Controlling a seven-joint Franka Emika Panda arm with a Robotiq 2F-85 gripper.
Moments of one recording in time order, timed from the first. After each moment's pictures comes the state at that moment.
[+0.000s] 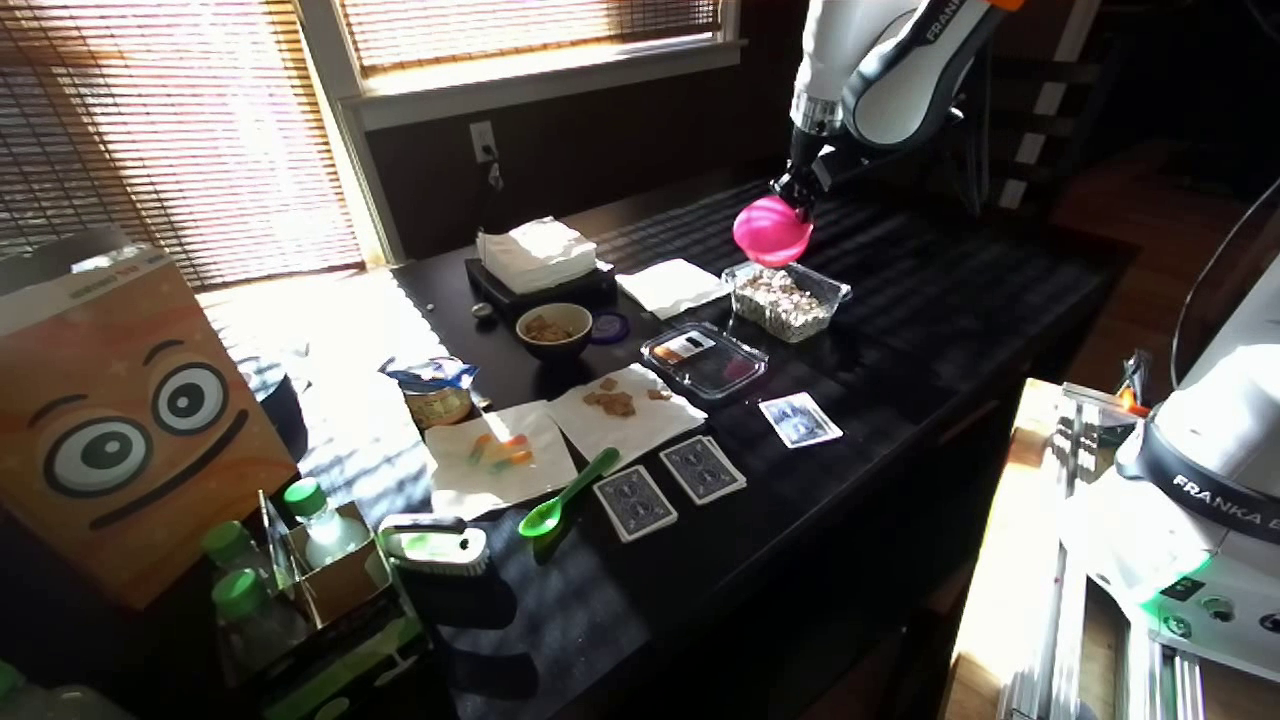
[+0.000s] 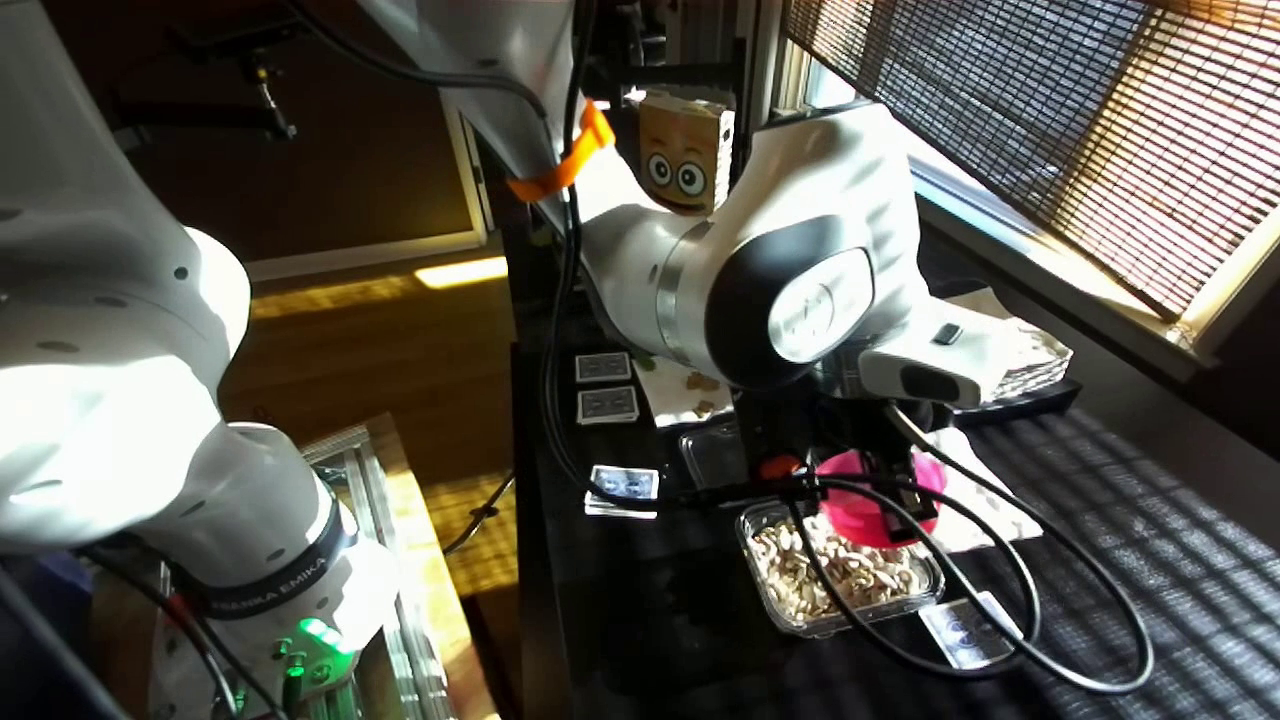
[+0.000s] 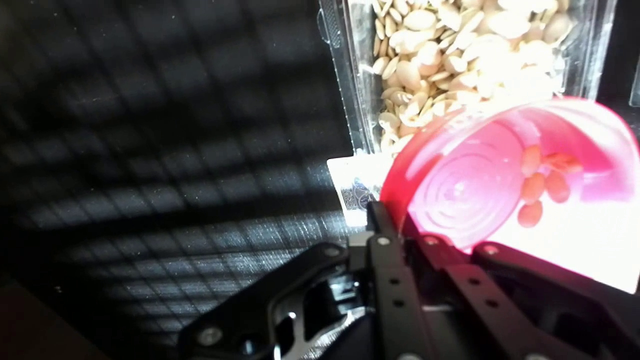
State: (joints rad) arm -0.29 0.11 -0.26 -2.43 -0.65 2.84 0.60
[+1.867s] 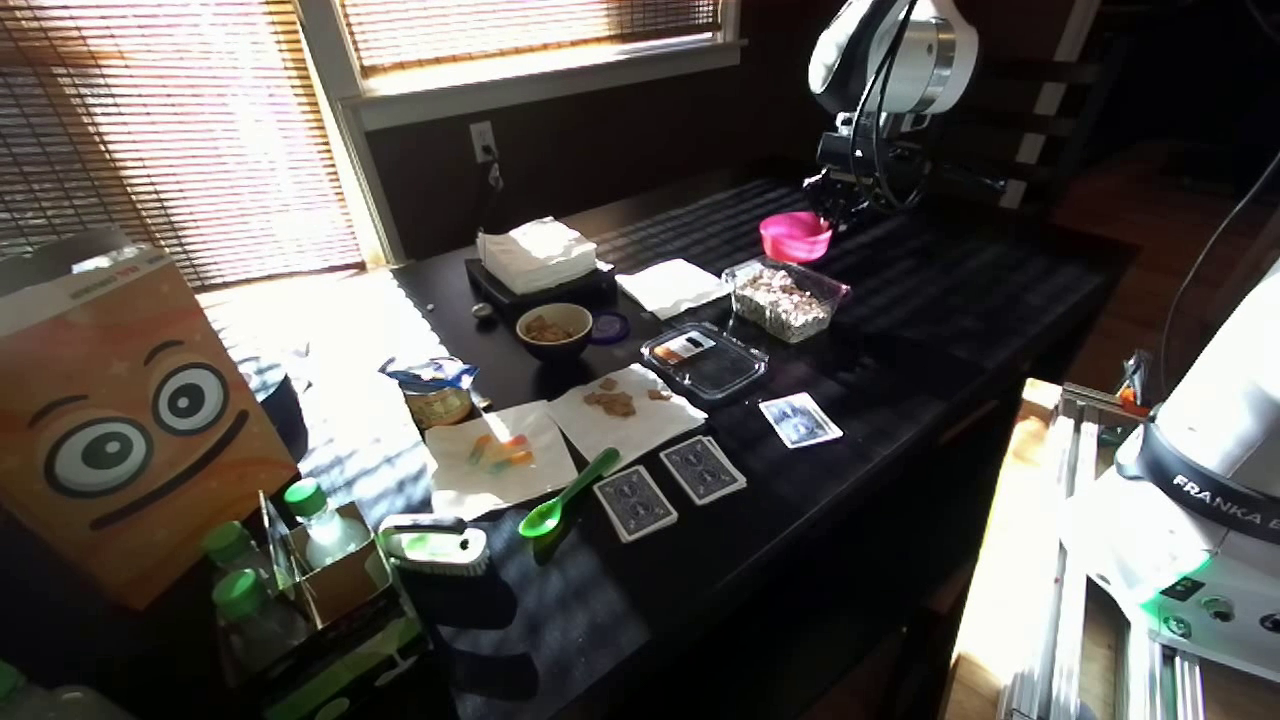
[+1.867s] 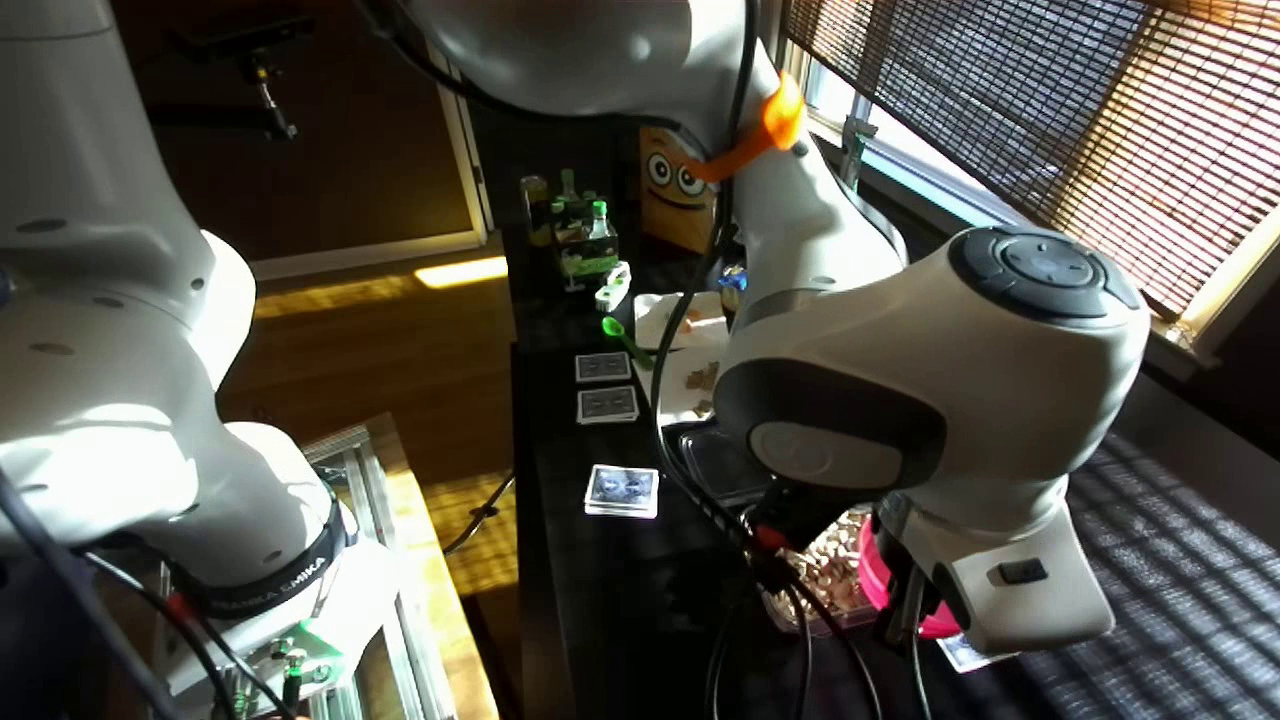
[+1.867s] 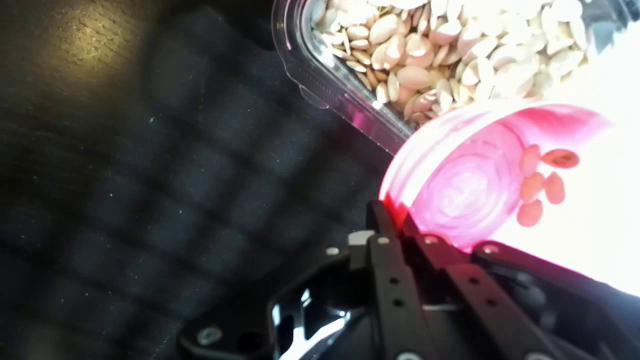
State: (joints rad) arm -0.34 0.25 -0.33 -2.32 0.27 2.70 0.37
